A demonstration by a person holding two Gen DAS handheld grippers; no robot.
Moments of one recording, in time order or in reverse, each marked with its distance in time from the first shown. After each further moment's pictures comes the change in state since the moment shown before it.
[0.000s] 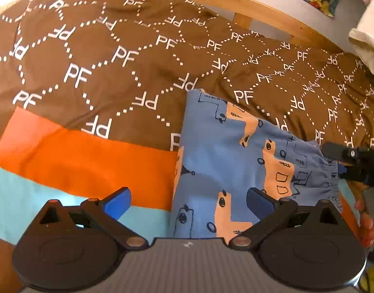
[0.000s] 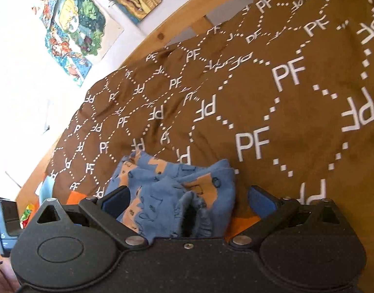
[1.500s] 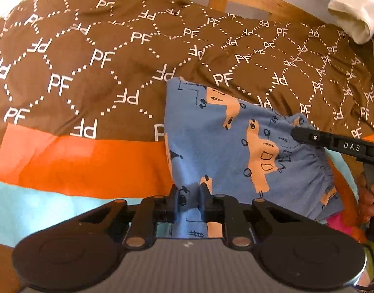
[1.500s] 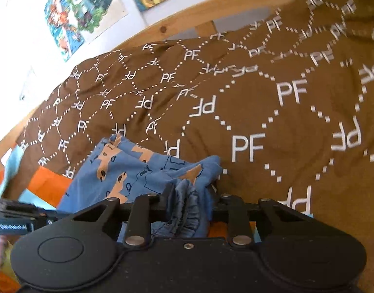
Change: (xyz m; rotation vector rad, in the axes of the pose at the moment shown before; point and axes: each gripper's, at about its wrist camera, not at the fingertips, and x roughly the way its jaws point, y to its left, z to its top) left arm -0.012 -0.020 -0.004 0.164 0.056 -0.002; right arm 0.001 0.033 -0.012 -0.205 -0.025 -0.217
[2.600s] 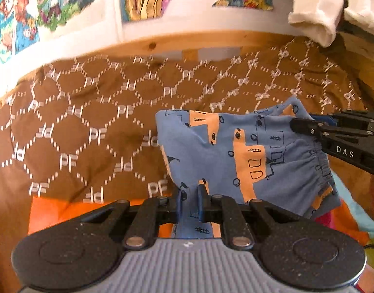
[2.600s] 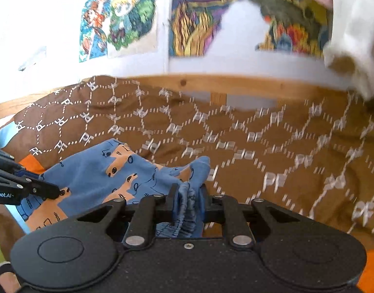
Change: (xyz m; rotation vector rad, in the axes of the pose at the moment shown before) left arm -0.044 -0.051 0.008 0.204 -0.246 0.085; right arm -0.057 0.059 -0.002 -0.345 -0.273 -0.187
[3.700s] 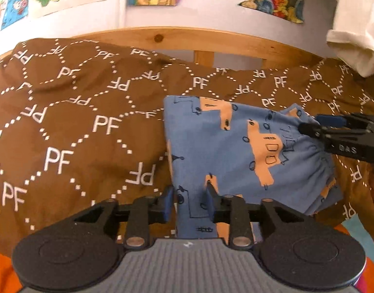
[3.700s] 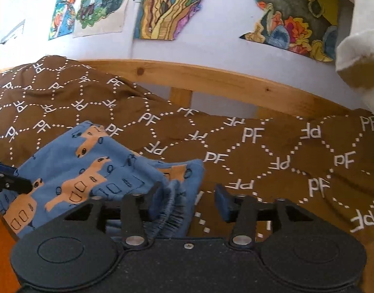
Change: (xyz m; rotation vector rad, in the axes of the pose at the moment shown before) left arm 0.121 0.036 0.033 -0.146 -0.025 -0.055; right arm 0.119 -0.068 0.034 -0.096 0.072 -0.121
